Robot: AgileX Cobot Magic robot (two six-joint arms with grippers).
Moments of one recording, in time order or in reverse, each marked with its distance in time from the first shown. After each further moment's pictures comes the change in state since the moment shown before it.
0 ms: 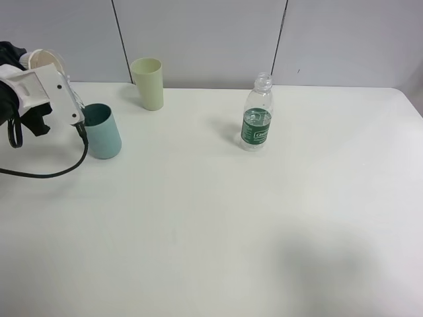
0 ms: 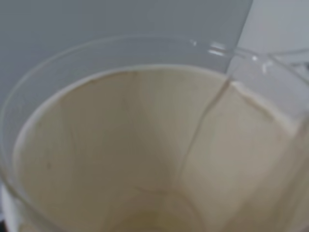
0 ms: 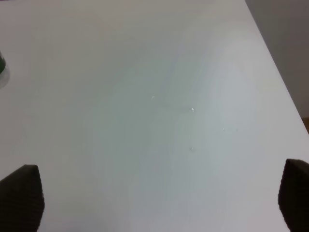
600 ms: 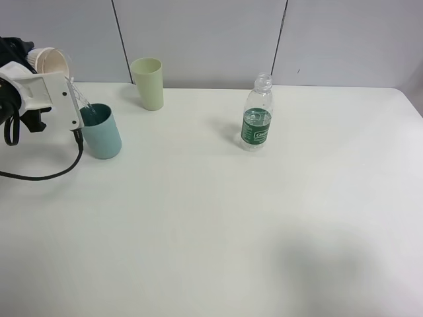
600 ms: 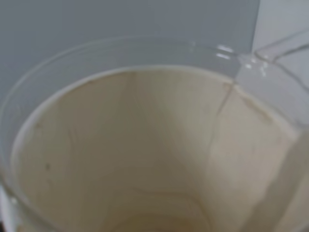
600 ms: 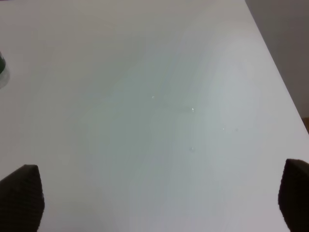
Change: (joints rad) left arm 0.000 0.004 0.000 0.074 -0.037 0.114; right arm 0.000 0.000 0.000 0.000 0.000 0.000
